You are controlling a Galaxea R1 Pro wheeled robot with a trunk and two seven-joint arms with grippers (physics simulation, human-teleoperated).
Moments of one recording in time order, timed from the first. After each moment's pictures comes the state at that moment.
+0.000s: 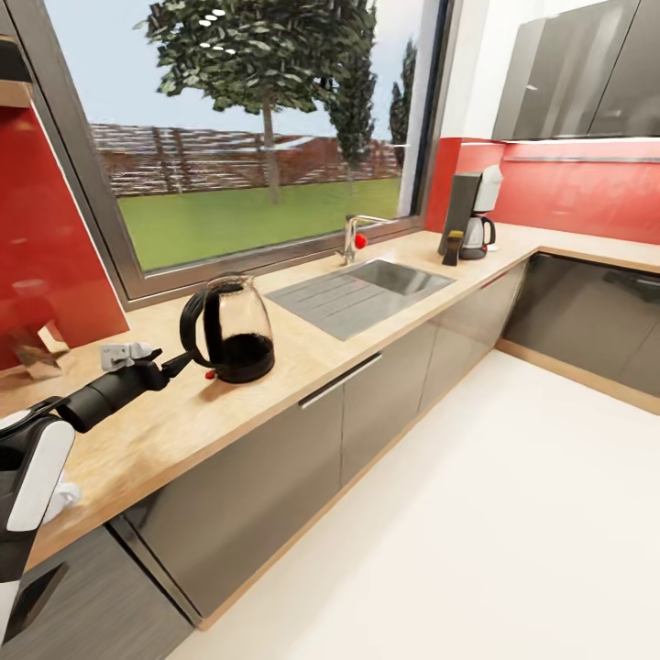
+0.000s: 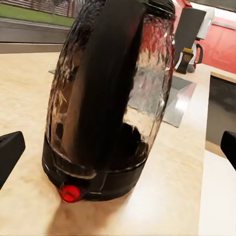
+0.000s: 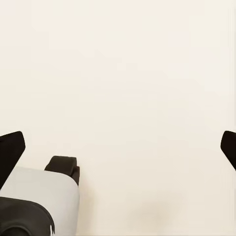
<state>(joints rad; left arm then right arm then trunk) -0.59 0.35 0.14 -1.55 0.52 0.56 -0.42 -0.02 -0.21 -0.09 -0.44 0.08 -0.20 0.18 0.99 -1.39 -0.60</state>
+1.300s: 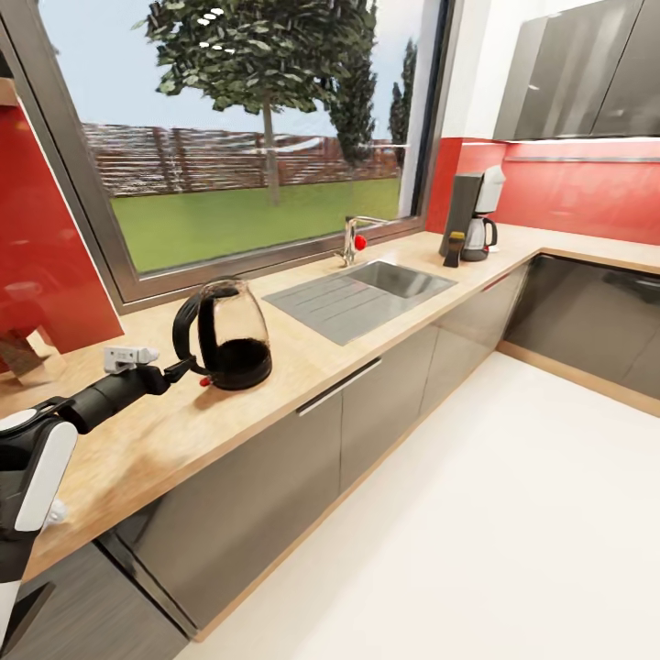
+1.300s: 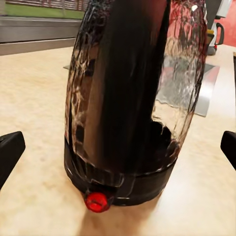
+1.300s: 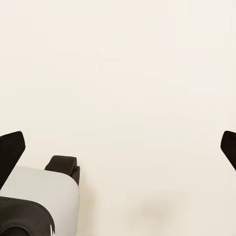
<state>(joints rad) -0.59 0.35 0.13 -1.55 0.40 0.56 -0.42 -0.02 -0.21 -0.09 -0.44 0.08 -0.20 0.18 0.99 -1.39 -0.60</state>
